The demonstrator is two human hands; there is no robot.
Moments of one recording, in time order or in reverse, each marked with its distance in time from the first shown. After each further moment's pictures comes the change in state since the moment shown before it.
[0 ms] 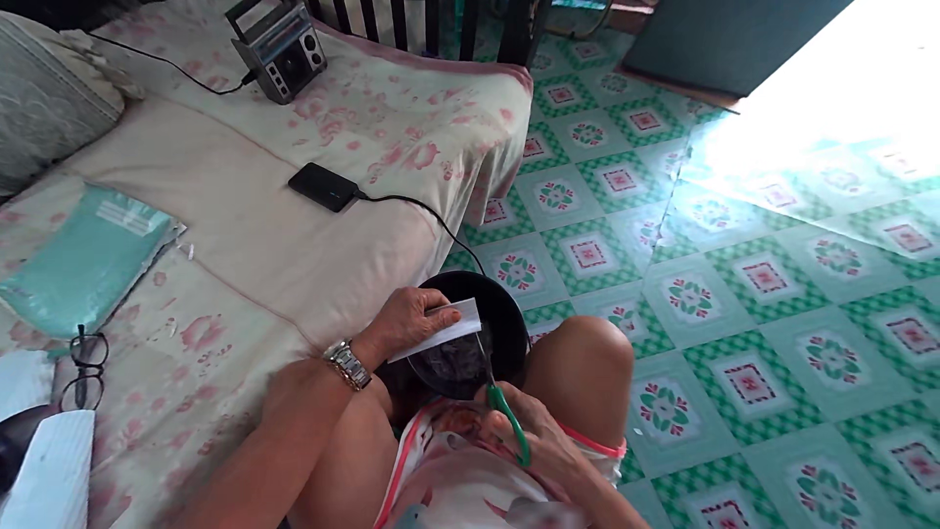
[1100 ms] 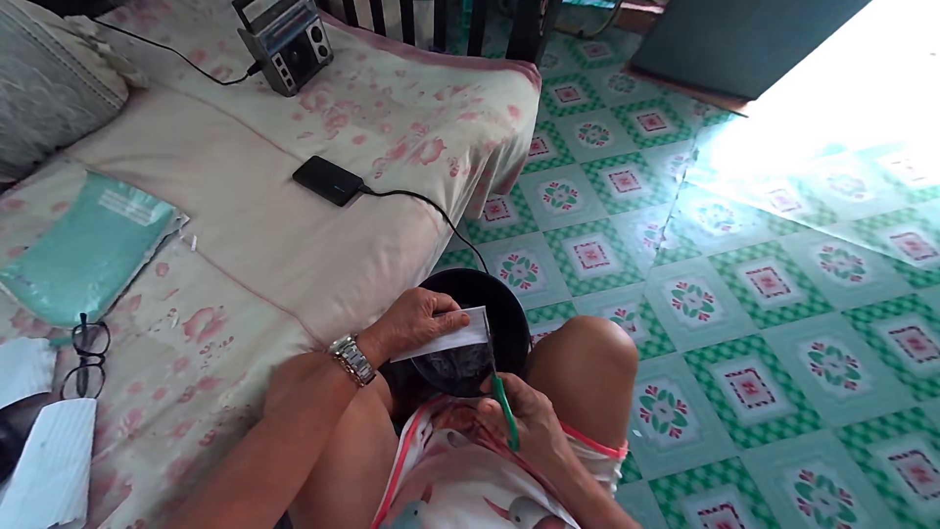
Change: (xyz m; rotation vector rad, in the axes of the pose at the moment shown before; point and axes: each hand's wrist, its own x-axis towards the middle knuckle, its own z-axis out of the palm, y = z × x) left_hand -0.002 0.003 0.000 -0.028 -0.101 0.034; right_hand 0.007 0.008 0.013 -0.125 0.237 -0.116
